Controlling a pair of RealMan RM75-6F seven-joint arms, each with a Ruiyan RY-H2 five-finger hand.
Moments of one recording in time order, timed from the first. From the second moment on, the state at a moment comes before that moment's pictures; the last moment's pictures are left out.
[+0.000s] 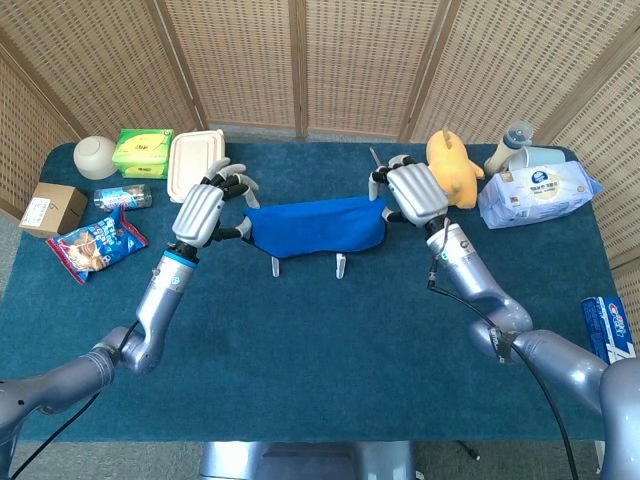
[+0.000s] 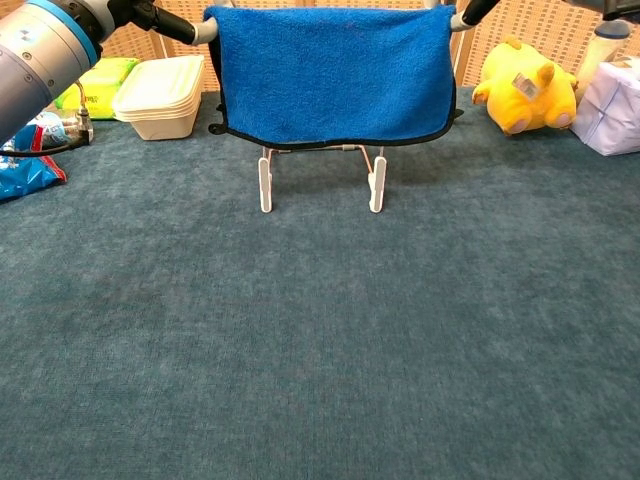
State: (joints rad) left arm -0.87 -1.69 -0.31 -1.02 1.36 1.15 -0.36; right arm 0.97 -1.47 0.29 -1.06 -1.31 0.90 0.24
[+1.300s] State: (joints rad) left arm -0.85 -1.67 -0.30 -1.02 1.36 1.16 -0.37; right arm 0.98 -1.48 0.30 -1.08 -1.31 0.89 0.20
